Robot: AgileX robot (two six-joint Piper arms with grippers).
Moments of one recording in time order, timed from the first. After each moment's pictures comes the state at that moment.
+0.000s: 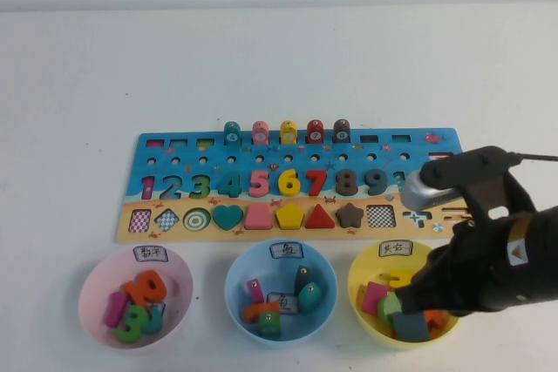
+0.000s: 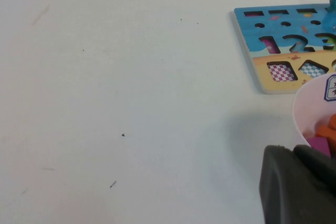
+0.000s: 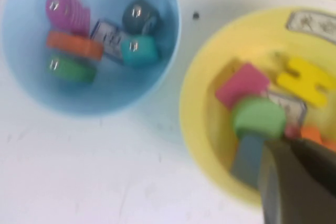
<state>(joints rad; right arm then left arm) 0.69 1.31 -0.82 0.11 0.63 0.24 -0.06 -0.01 0.03 0.00 0.37 -0.01</state>
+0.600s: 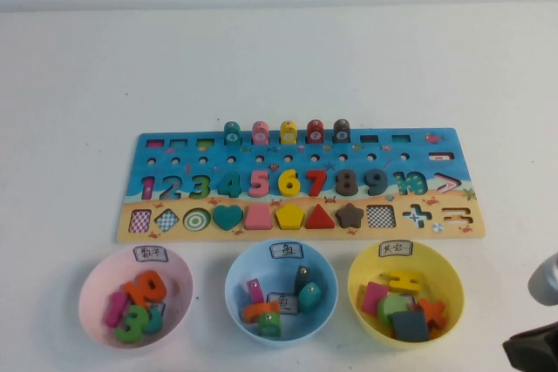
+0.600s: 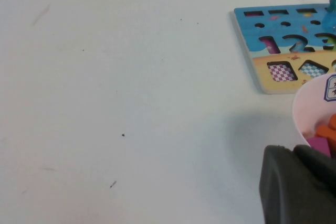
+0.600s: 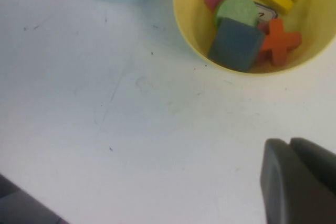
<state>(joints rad) 0.69 0.85 -0.61 0.10 0.80 0.14 -0.06 -0.01 0.03 0.00 0.37 -0.01</state>
